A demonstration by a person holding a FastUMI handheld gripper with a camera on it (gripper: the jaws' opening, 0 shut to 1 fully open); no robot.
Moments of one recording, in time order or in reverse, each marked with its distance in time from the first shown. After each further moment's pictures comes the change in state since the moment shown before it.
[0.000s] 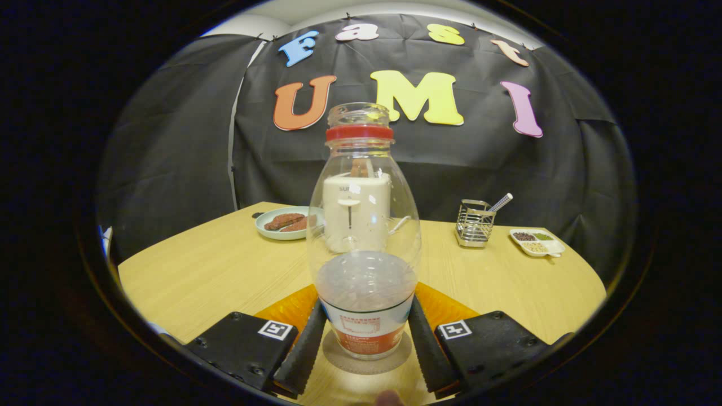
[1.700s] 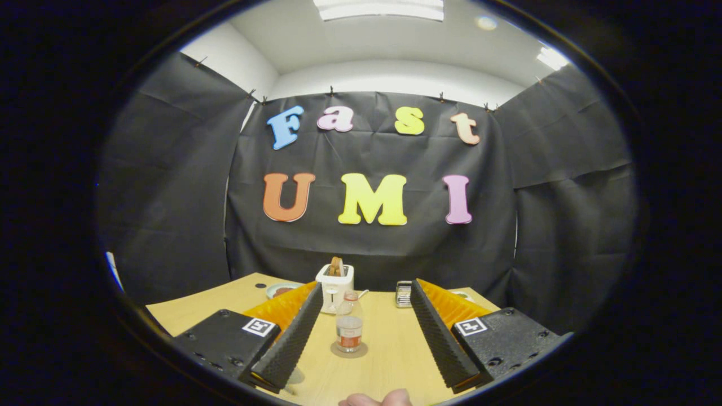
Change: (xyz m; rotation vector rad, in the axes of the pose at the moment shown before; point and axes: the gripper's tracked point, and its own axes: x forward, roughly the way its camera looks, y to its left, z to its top) arm -0.305 0.015 0.153 -0.003 -0.371 -0.197
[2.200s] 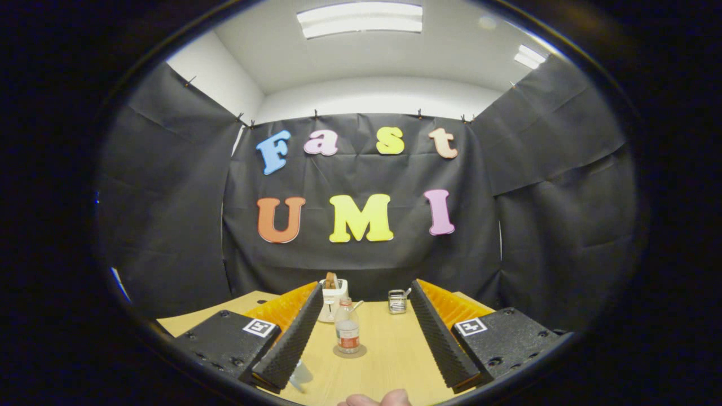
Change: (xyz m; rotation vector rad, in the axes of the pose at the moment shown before) arm -0.053 -0.017 0.019 0.050 -0.102 -0.063
